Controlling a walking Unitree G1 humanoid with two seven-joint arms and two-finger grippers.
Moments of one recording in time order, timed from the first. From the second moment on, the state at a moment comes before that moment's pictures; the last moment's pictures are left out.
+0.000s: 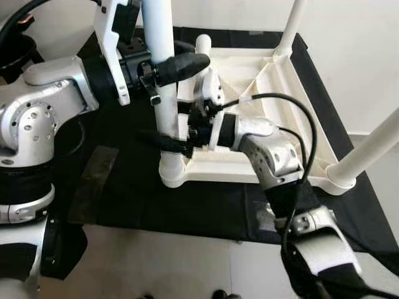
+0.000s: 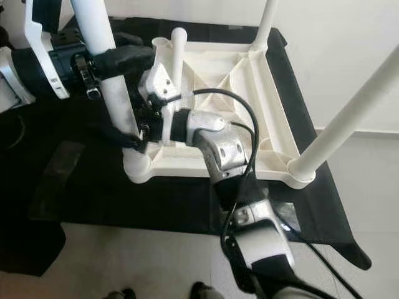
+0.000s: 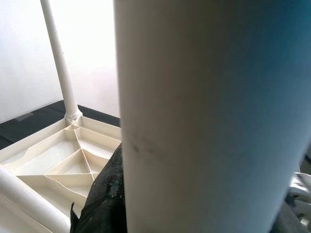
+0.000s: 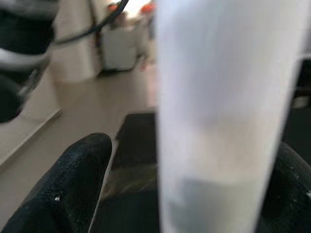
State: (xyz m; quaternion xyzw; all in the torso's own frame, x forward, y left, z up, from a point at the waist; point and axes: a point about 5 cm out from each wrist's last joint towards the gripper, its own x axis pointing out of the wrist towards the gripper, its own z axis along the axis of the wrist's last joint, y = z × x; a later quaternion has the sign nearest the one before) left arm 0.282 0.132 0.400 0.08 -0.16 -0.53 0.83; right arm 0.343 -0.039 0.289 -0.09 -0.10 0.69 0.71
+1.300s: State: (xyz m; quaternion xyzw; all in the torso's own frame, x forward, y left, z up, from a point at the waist) left arm 0.289 0.135 0.396 0.06 -0.15 -0.52 0.84; right arm 0.330 -0.015 0.259 -0.06 -0.13 0.37 0.92
